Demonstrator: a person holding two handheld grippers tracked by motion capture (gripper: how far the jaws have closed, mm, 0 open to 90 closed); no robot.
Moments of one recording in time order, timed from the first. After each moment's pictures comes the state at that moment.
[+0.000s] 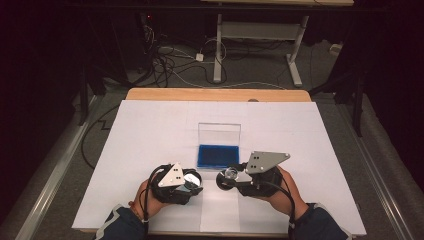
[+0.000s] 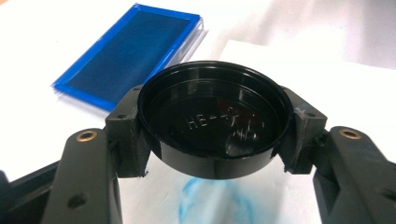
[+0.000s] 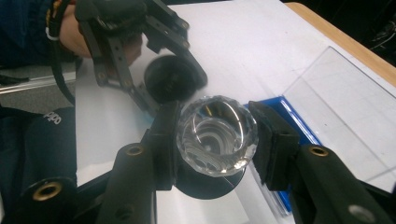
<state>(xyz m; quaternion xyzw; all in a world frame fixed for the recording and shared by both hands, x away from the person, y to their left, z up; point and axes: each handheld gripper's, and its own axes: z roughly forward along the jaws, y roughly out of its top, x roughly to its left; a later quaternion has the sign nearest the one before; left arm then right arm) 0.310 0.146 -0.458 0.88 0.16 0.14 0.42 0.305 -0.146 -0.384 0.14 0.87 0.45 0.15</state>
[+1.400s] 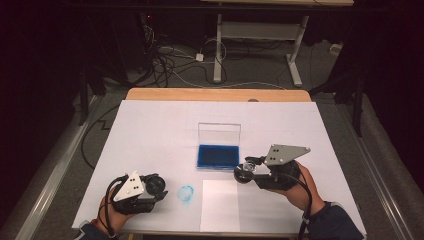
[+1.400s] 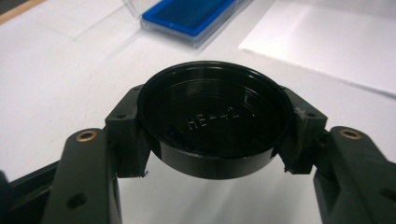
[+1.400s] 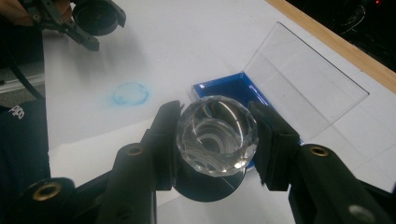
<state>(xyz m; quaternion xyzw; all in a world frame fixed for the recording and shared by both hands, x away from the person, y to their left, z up) 0.273 0.232 -0.469 0.86 0.24 0.19 0.42 0.317 -0.184 -0.379 0.18 0.87 0.44 0.16</state>
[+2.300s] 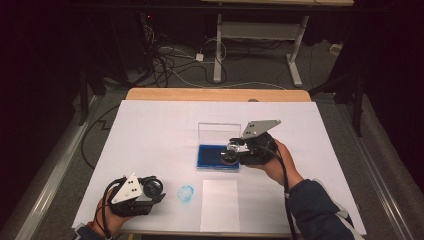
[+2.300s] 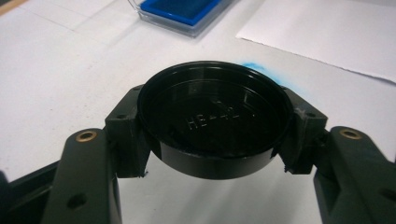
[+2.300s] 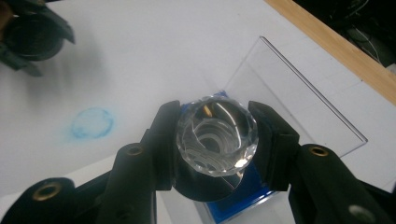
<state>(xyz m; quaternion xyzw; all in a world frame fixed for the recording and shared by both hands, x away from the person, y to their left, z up) 0.270 0.233 -0.467 0.86 0.23 0.19 0.41 0.380 -0.137 -0.373 0.20 0.88 0.40 0.15</state>
